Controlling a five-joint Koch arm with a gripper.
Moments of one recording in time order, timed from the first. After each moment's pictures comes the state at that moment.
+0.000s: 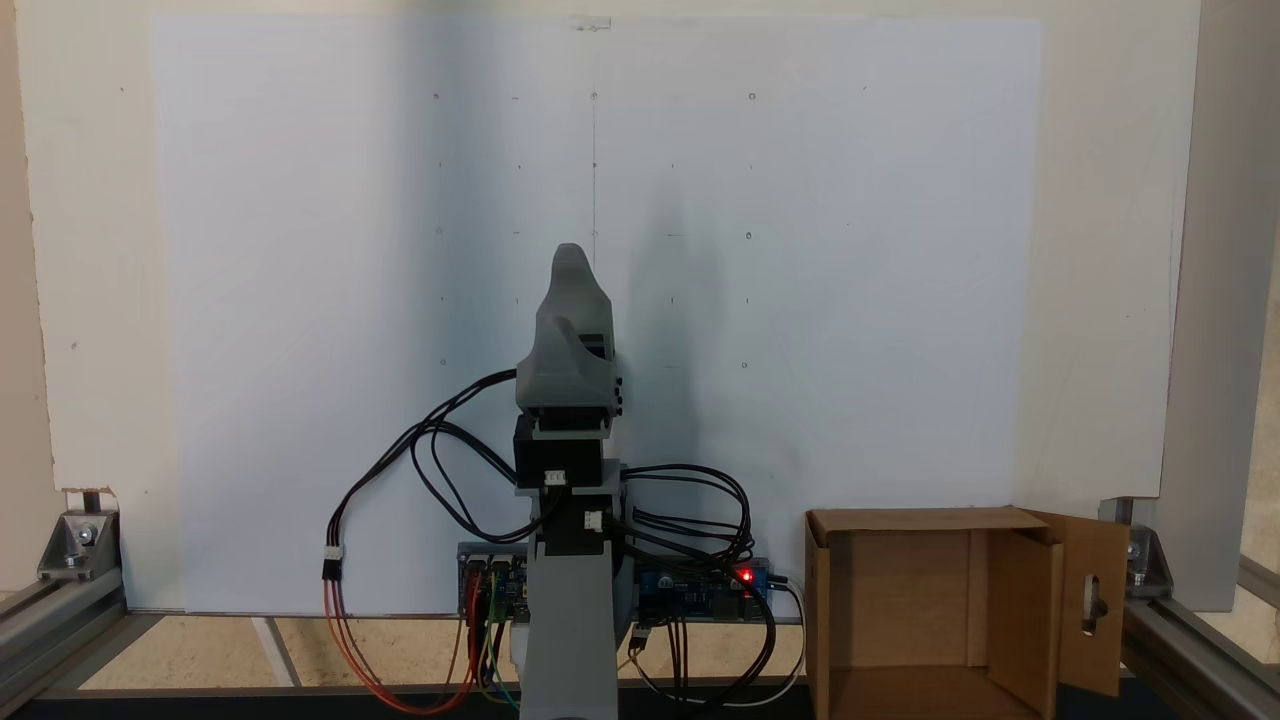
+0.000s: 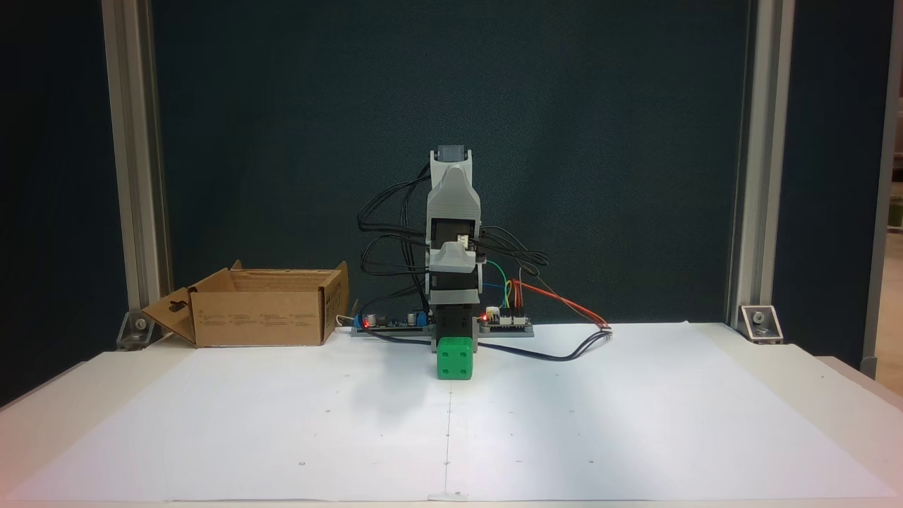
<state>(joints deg) -2.4 130.0 176.4 -92.9 -4.2</state>
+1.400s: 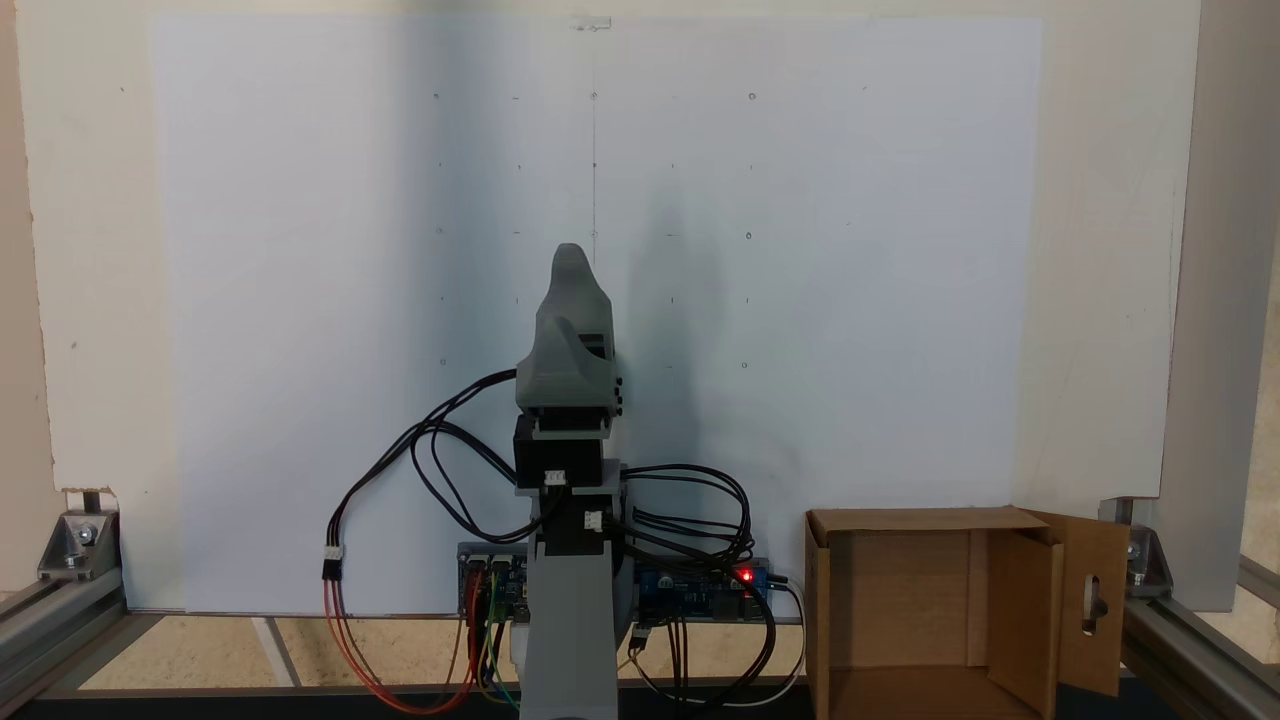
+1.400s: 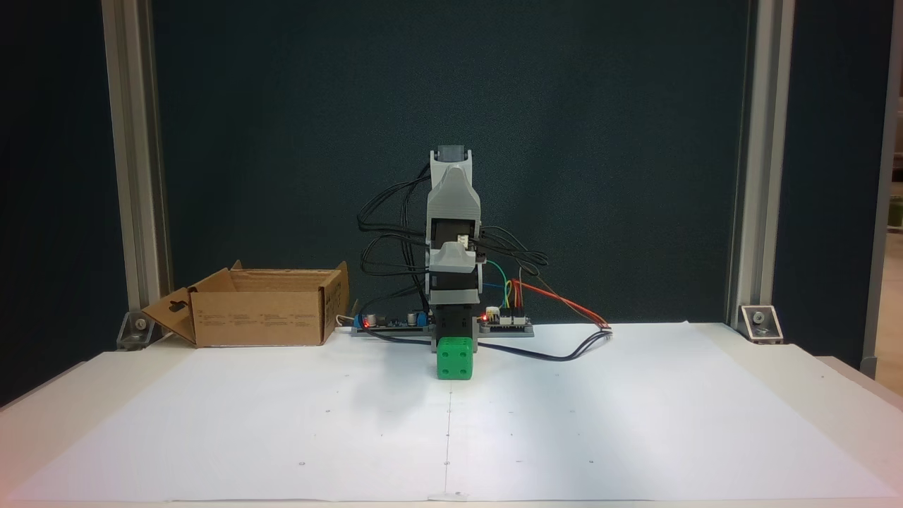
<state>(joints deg) -2.4 130.0 176.4 -92.9 -4.2</state>
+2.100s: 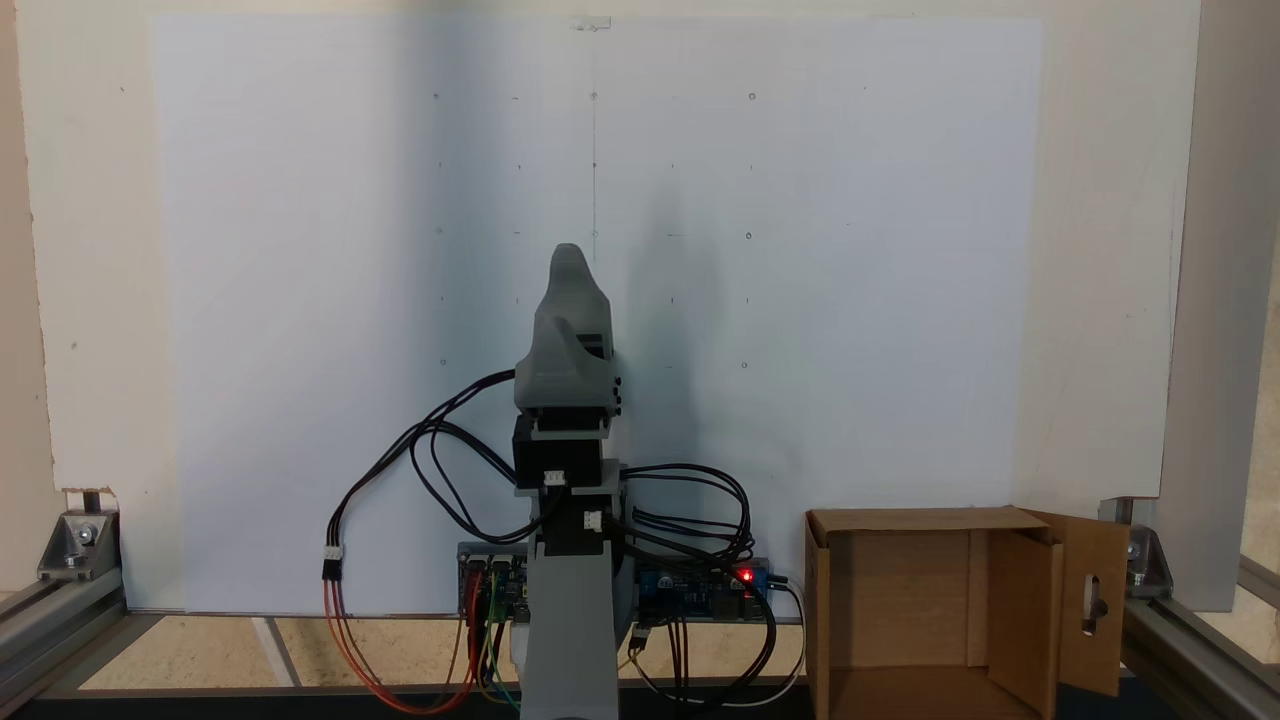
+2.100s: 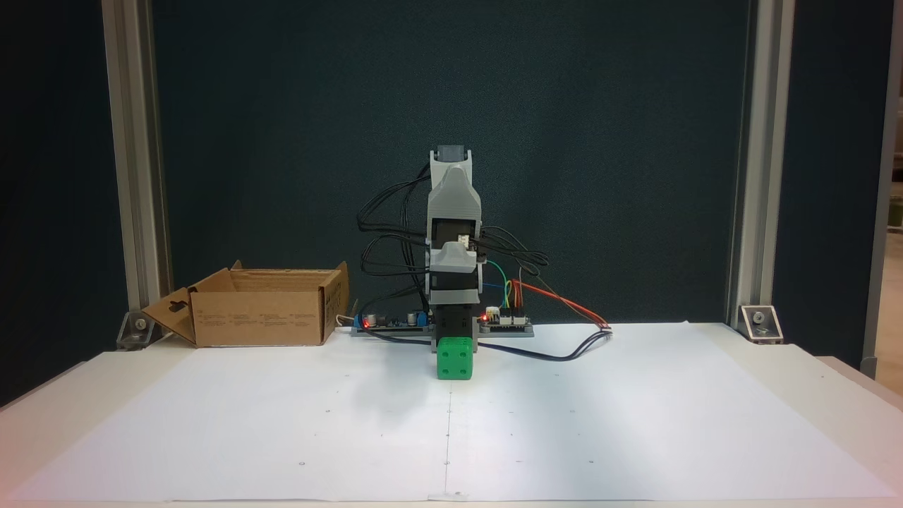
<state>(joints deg) -3.0 130.0 176.4 -92.9 -4.2</state>
